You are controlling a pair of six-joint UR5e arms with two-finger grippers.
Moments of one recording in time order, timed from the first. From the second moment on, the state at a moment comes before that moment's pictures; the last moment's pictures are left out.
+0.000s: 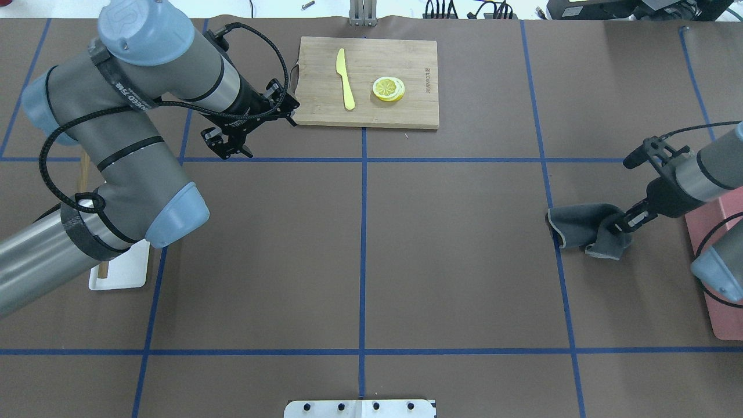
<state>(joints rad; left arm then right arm) -0.78 -2.22 -1.71 -1.72 -2.05 -1.68 0.98 -1.54 1.59 -1.01 2.41 0.25</state>
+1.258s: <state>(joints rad) -0.78 -2.21 -1.71 -1.72 -2.05 -1.68 0.98 -1.58 1.64 -0.99 2.59 0.27</state>
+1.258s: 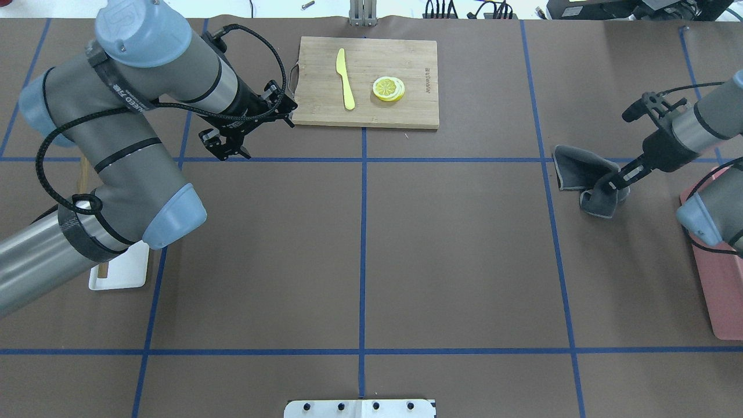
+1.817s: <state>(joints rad) -0.79 -2.19 -1.73 -1.72 -2.05 -1.68 0.85 -1.81 1.81 -0.76 2.71 0.45</state>
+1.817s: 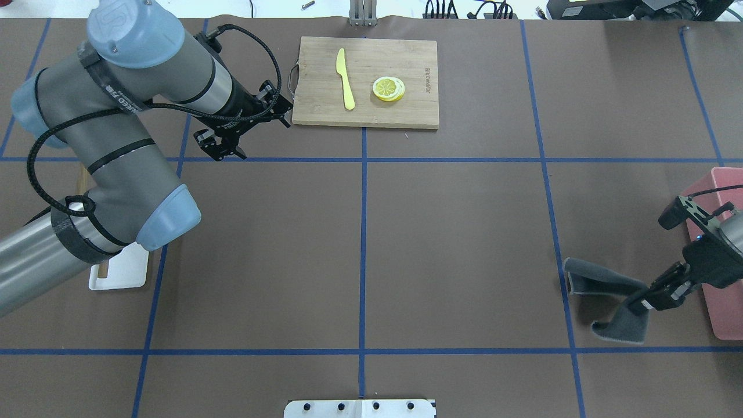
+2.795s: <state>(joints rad) -0.78 -2.19 -1.73 -1.72 -2.05 -1.68 1.02 -1.53 1.47 -0.69 2.61 0.53</state>
